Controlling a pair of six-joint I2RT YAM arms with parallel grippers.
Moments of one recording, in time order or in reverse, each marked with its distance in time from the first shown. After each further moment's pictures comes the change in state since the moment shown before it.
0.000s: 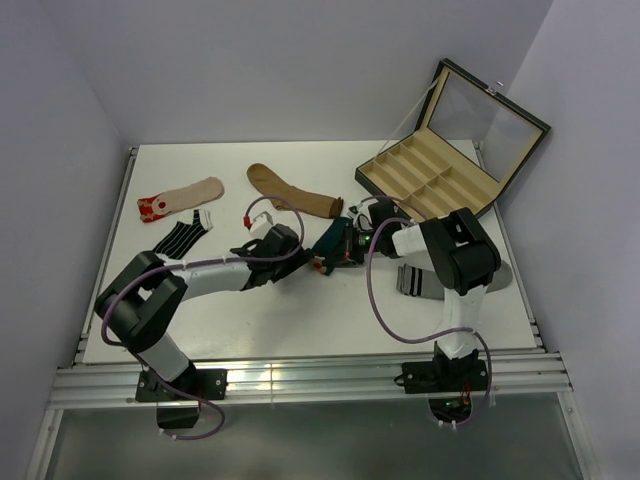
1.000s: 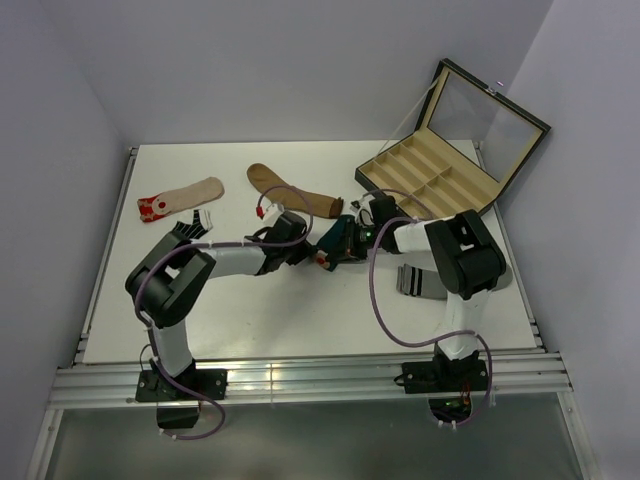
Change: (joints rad) left arm 0.049 0.192 0.095 0.179 0.104 -0.003; right arm -0.016 -0.008 0.043 -0.084 0.020 -0.029
